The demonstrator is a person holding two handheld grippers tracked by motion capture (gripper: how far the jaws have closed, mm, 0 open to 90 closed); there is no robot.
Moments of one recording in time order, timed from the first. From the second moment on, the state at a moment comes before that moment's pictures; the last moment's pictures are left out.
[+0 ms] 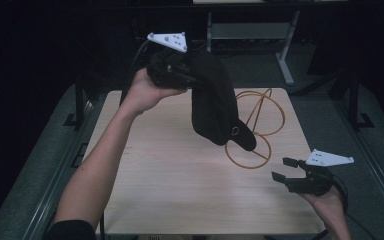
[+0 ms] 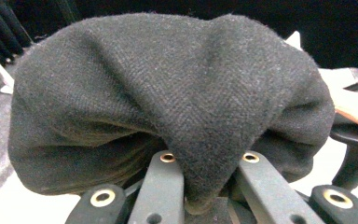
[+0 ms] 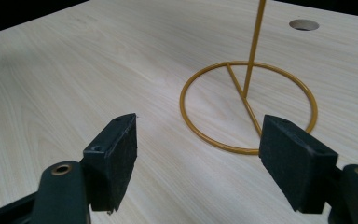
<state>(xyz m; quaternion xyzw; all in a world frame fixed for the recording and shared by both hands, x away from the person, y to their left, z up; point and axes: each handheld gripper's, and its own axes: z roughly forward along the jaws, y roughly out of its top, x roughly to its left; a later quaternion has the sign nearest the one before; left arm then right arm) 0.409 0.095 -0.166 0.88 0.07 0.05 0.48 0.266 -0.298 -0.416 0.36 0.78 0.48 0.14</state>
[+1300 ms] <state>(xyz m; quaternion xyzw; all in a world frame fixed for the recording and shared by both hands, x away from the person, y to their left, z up) 0.481 -0.085 -0.199 0.90 0.13 -0.04 0.41 0.269 -0.315 -0.428 0.39 0.76 0.49 0.15</state>
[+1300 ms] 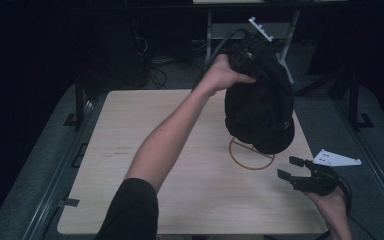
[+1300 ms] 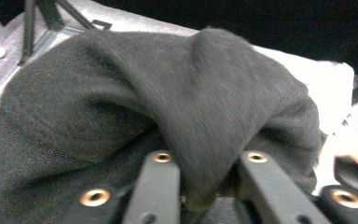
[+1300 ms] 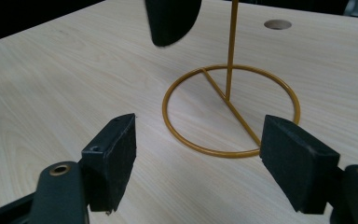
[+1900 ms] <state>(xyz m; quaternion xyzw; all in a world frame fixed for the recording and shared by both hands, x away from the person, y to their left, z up) 0.477 -0.113 -0.210 0.91 0.13 -0.01 0.40 0.261 -0.323 -0.433 0.40 0.76 0.48 0.15</state>
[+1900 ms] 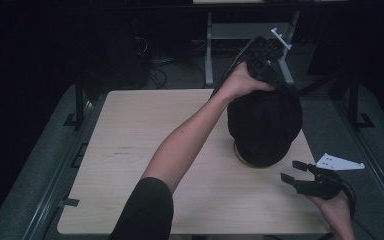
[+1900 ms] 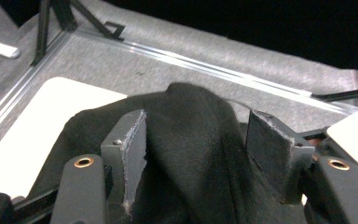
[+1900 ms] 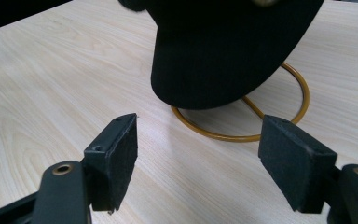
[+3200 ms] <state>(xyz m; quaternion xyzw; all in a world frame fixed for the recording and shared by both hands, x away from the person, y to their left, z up) 0.464 -0.051 -0.199 0.90 0.14 0.03 0.40 0.261 -0.316 -0.434 0.39 0.77 0.48 0.15</state>
